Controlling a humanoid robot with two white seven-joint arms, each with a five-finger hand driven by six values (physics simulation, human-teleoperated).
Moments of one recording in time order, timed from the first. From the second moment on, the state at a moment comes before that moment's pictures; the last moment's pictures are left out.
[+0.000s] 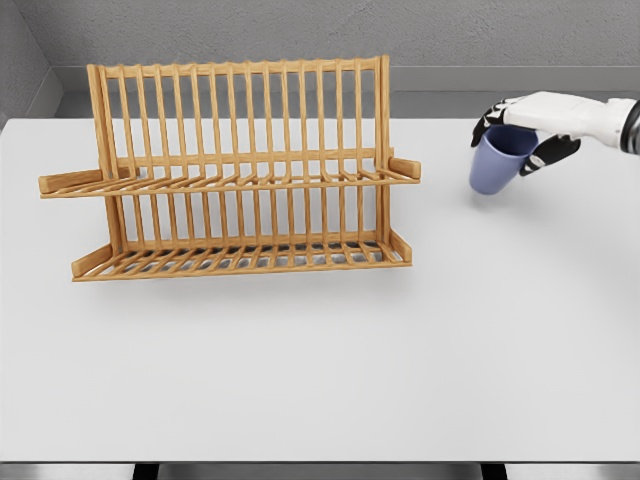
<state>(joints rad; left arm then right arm) 0.05 0.00 -0.25 -0.20 0.21 0.09 0.03 -0.92 -0.76 0.70 -1.08 0.26 -0.55 0.61</state>
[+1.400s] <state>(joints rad) 0.05 0.00 -0.25 -0.20 0.21 0.09 0.03 -0.91 -0.86 0.59 -1.69 0.27 -0.55 0.61</state>
